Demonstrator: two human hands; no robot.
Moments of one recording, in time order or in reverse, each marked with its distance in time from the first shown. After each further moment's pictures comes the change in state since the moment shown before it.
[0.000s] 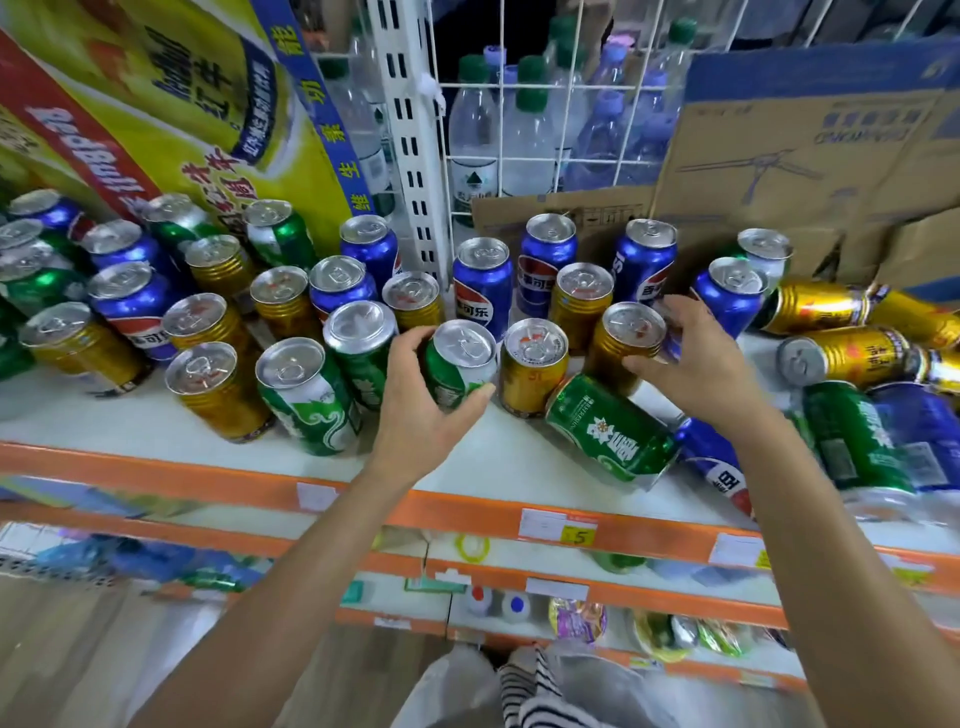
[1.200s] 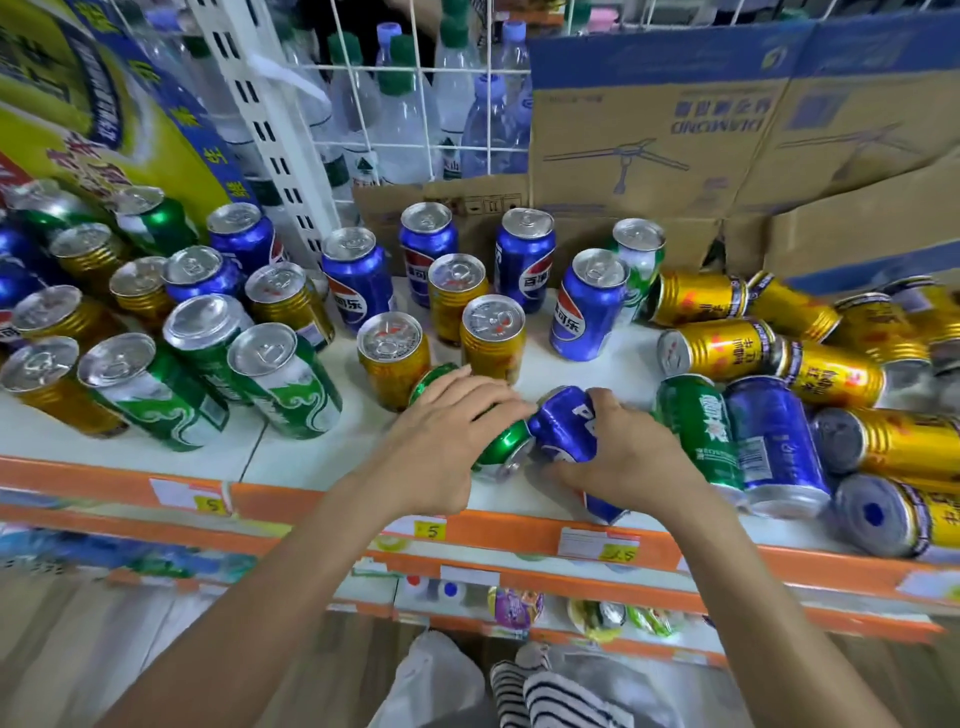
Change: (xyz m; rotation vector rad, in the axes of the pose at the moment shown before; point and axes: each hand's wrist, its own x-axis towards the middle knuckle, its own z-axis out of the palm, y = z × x) left_hand -0.016 0.063 0.110 0.700 -0.579 0.605; right_hand -0.051 0.064 -0.042 -0.316 -0.389 0.069
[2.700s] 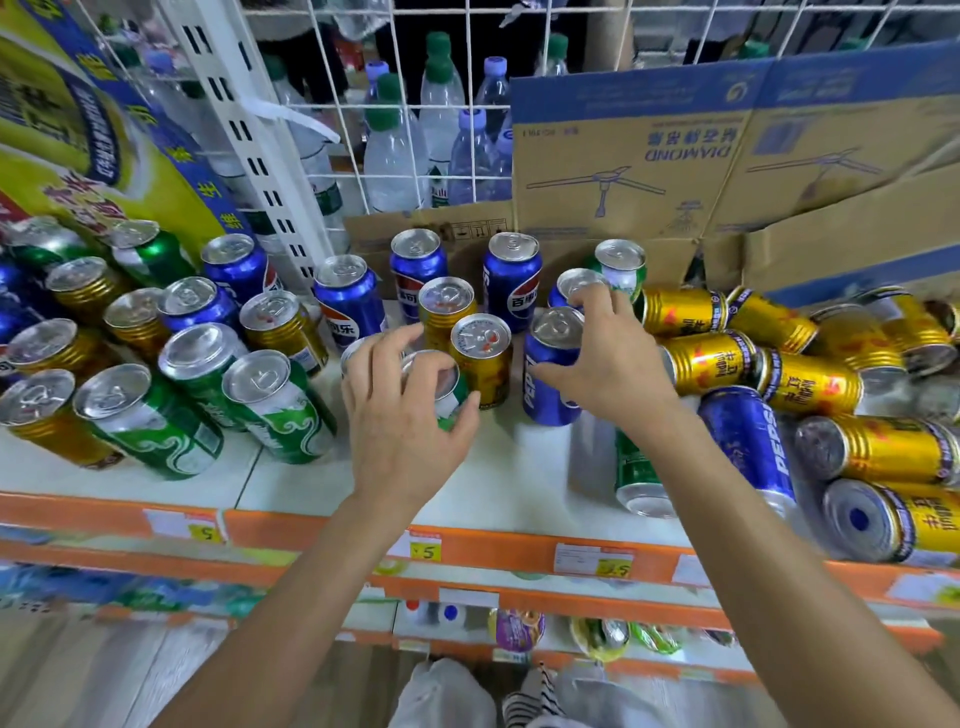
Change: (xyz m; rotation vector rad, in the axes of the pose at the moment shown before) left_hand 0.011 0.011 -0.021 0.135 0.612 -0.516; right_hand 0.038 -0.025 -0.051 0.111 0.409 -0.166
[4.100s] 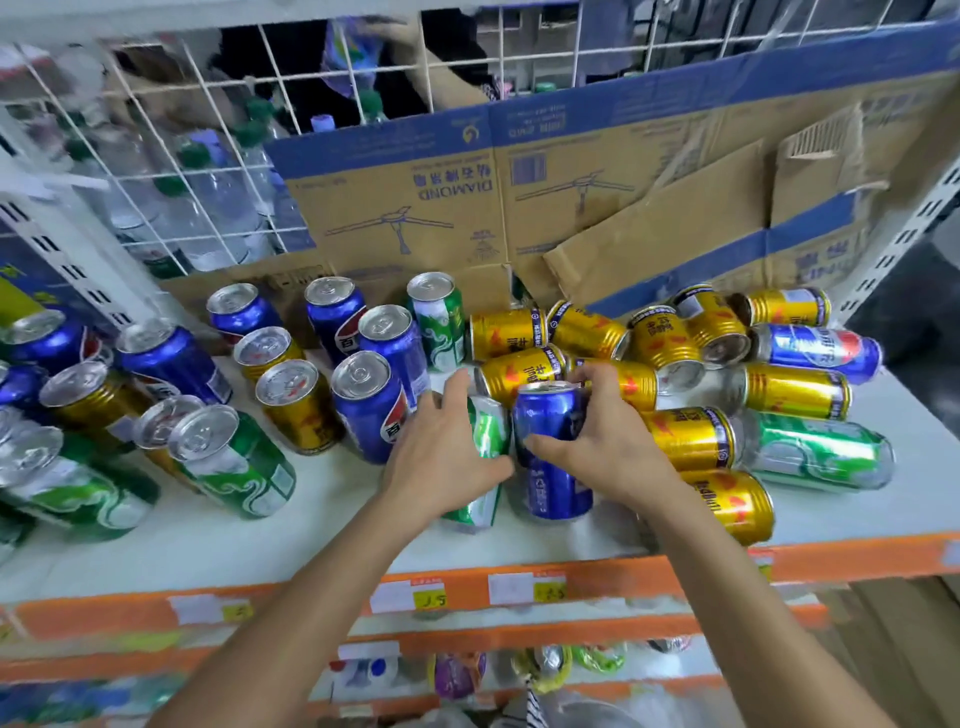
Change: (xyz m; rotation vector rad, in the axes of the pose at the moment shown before) left_hand 0.025 0.186 0.062 -0.133 -0.831 -0.205; right_hand -0.062 0.163 -0.059 0.514 -0.079 0.247
